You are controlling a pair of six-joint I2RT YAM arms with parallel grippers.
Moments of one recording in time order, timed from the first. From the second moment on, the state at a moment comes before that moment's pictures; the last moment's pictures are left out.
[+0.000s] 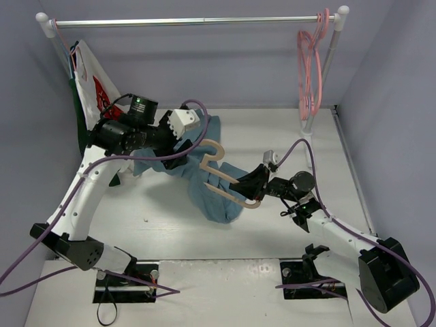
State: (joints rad) left arm -0.46 1.42 1.81 -1.18 0.39 0.48; right arm 0.48 1.06 0.37 0.87 -0.85 0.31
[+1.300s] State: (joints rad) left arm -0.39 1.43 1.64 -1.26 0.73 0.65; right arm 0.40 1.12 0.49 0.75 -1.07 0.29
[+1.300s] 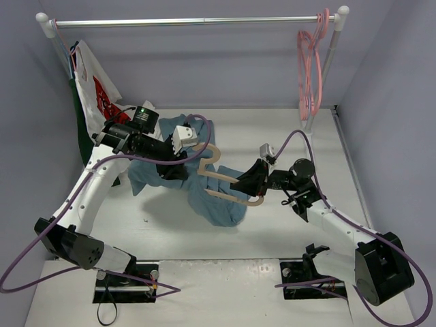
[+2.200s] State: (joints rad) left arm -0.39 1.40 1.62 -1.27 0.77 0.66; right arm 0.35 1.12 0.56 0.65 -0.98 0.26
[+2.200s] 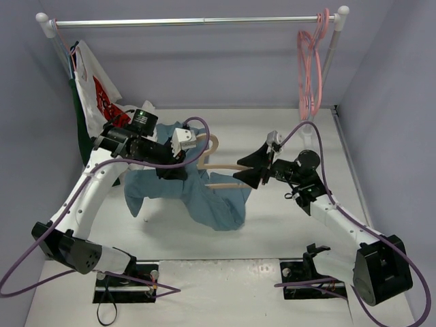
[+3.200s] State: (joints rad) left arm -0.38 0.95 1.10 -0.80 0.47 0.26; right arm 0.69 1.04 0.64 0.02 -0.20 0.47
